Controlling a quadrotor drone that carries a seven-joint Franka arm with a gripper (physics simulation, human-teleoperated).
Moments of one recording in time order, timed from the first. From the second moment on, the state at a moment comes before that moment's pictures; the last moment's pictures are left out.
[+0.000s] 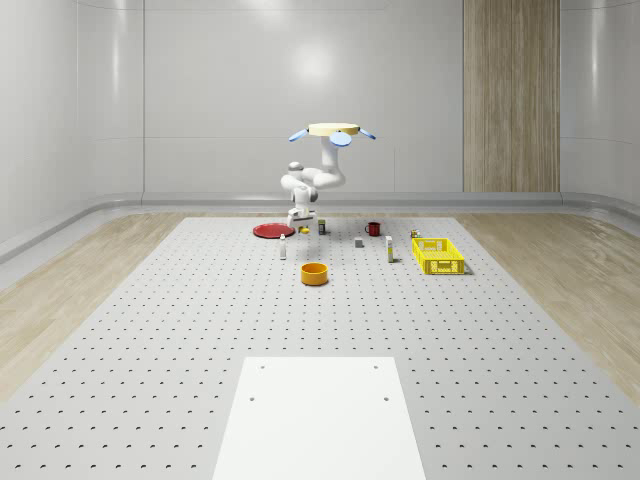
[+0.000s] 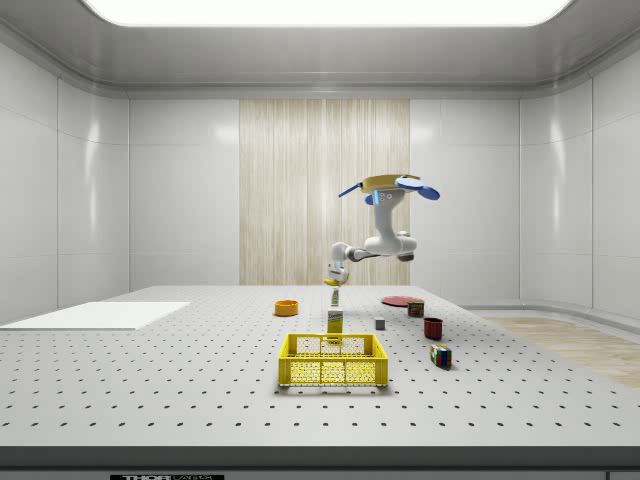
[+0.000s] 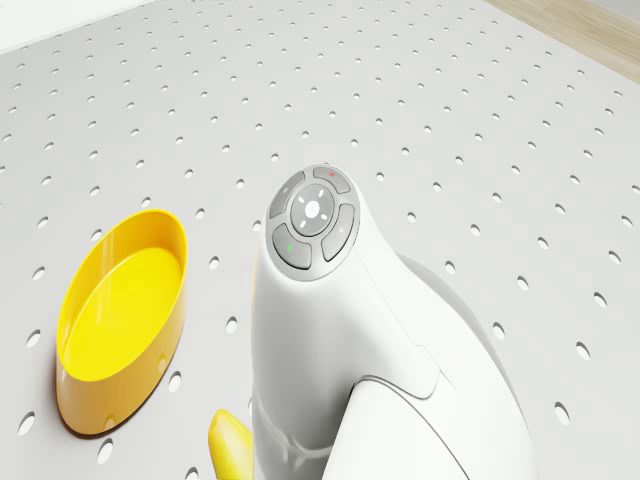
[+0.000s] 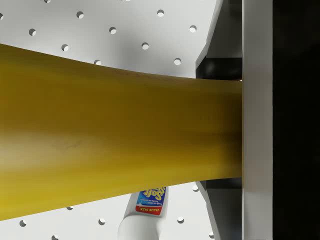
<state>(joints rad) -1.25 -1.58 1.36 -2.82 -1.77 1.65 0.61</state>
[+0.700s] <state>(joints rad) -1.26 -1.61 1.36 -2.82 -1.77 1.67 0.19</state>
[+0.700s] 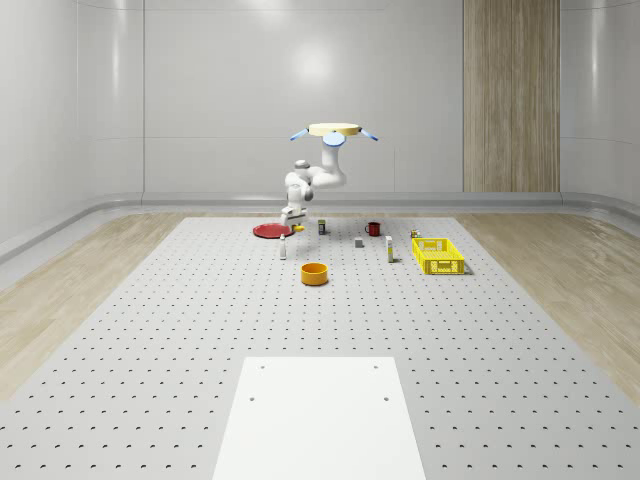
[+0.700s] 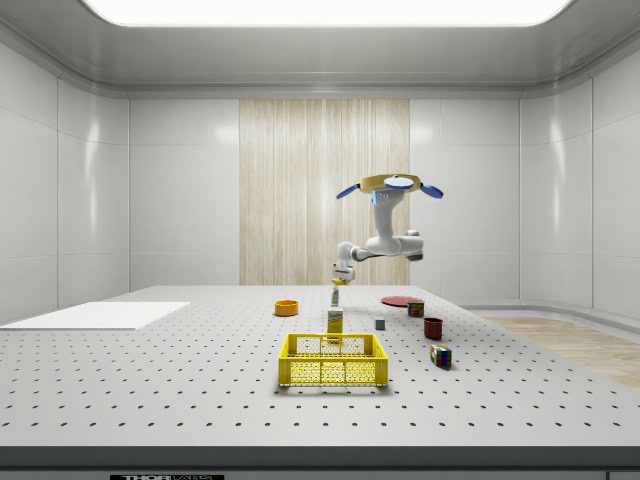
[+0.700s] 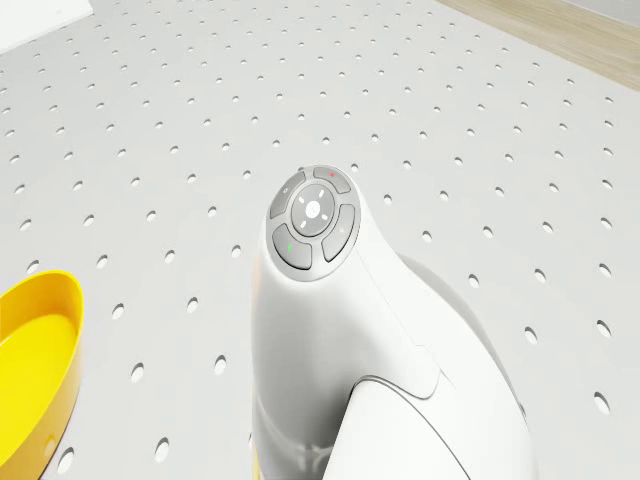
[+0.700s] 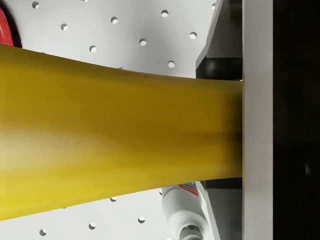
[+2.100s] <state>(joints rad) -1.26 -1.63 1.37 -2.81 -1.75 1.70 -0.64</state>
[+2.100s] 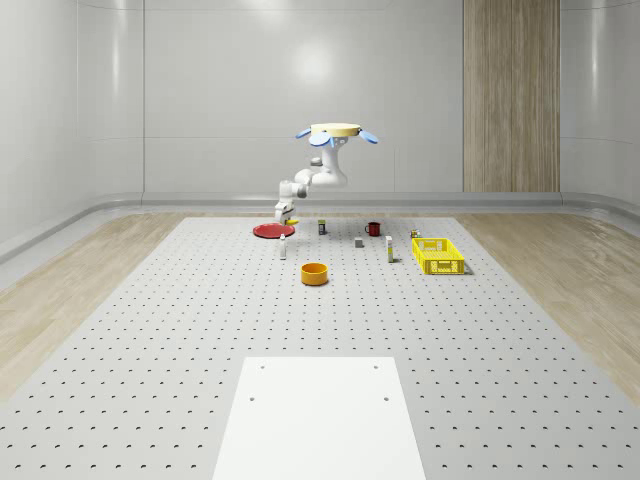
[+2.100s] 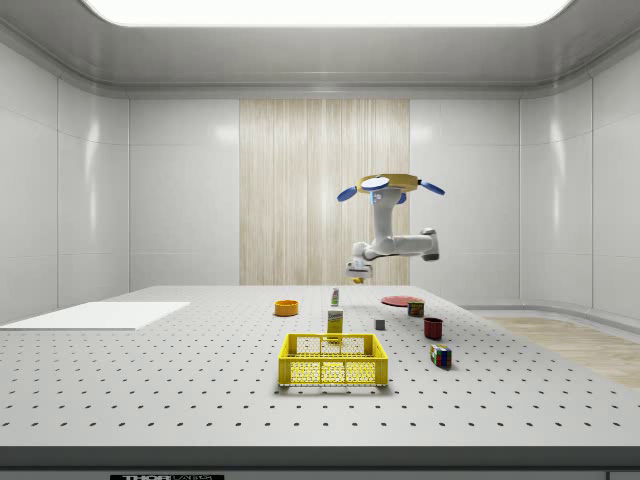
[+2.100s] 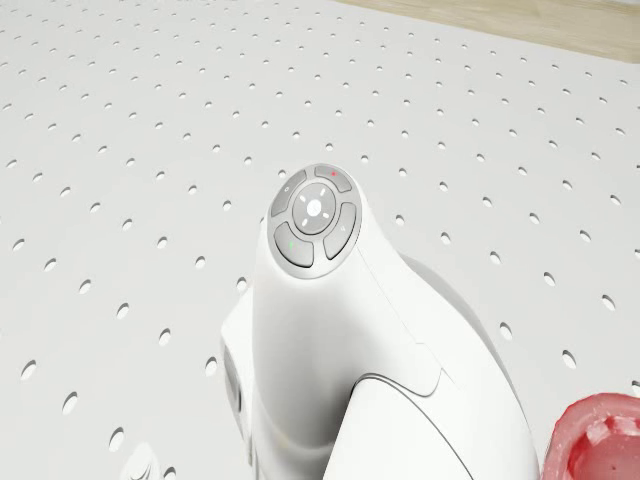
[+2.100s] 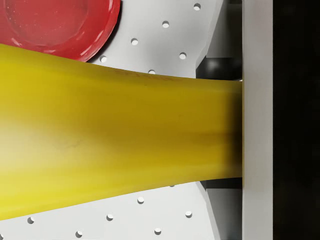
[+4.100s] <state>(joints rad) -1.26 -1.64 1.37 -2.81 -1.73 1.70 -1.62</state>
